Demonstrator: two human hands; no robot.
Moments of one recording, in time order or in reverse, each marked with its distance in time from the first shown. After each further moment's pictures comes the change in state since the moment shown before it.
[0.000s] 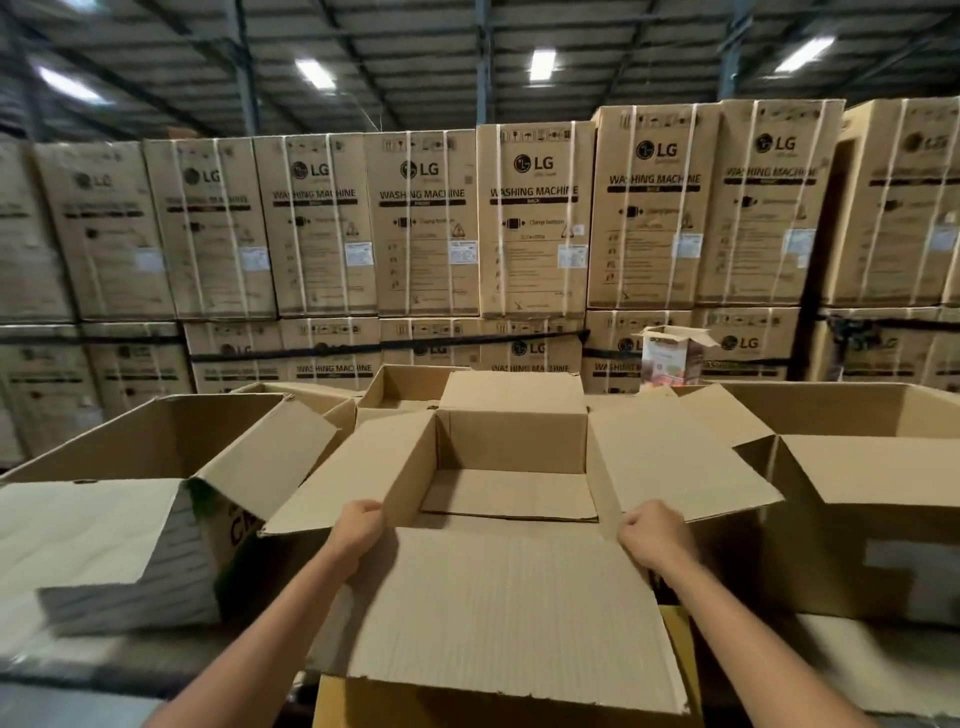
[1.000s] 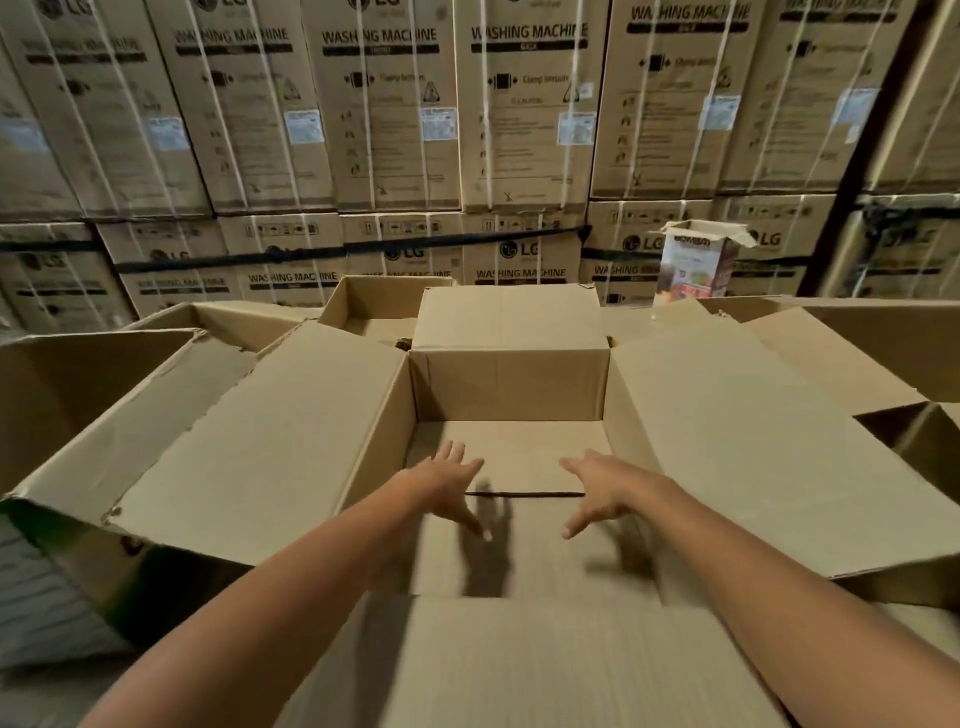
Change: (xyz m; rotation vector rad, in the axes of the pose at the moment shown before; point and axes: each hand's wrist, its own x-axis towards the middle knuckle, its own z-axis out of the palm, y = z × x) left_hand 0.189 0.025 0.155 1.105 -0.653 0.420; right_hand 0.174 -0.053 0.113 -0.596 -0.590 -0.329
